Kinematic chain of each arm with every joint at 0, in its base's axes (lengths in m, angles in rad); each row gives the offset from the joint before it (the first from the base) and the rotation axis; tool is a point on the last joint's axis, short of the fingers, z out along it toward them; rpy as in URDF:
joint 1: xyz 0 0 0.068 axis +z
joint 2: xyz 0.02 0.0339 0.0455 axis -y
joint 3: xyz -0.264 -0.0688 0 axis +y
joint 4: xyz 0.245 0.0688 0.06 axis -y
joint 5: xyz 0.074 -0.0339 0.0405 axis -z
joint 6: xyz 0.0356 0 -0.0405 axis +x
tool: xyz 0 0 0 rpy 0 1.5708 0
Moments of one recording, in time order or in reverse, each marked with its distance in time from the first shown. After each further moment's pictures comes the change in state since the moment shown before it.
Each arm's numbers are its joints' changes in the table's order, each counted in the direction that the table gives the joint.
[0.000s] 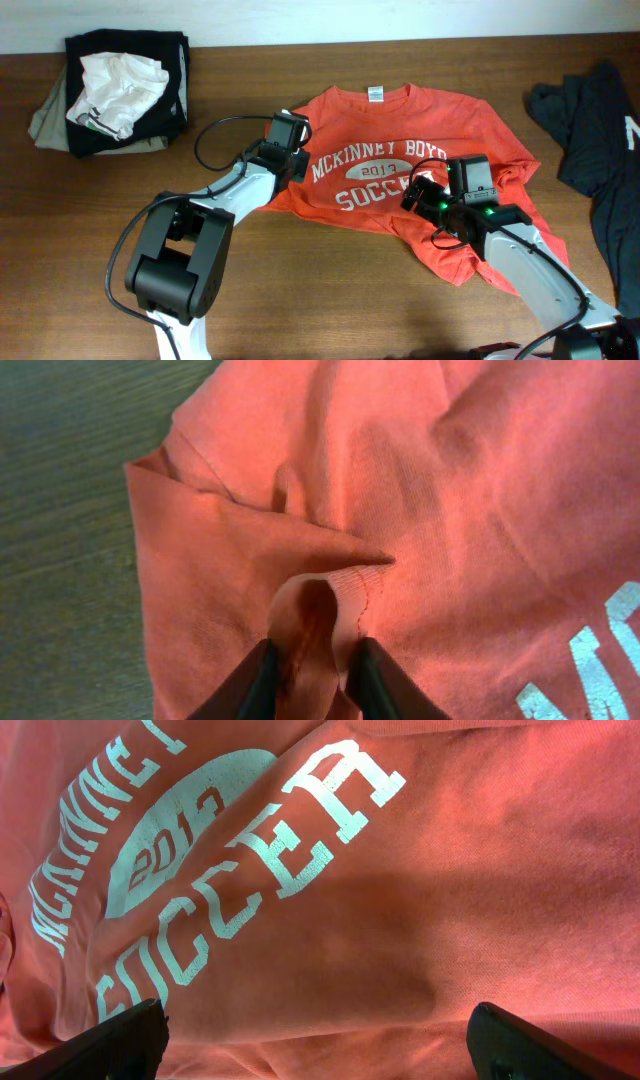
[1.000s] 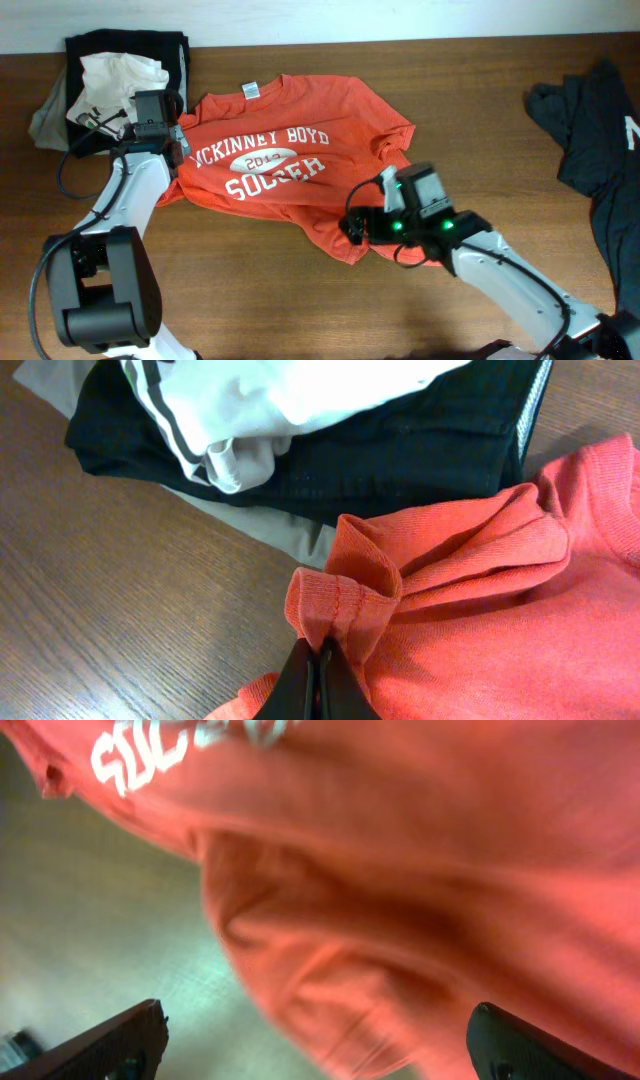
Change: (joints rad) left arm 0.467 0.193 -0.025 -0.214 -0.227 -0.253; right arm 0.283 0.000 -0.011 0.043 -0.276 -0.201
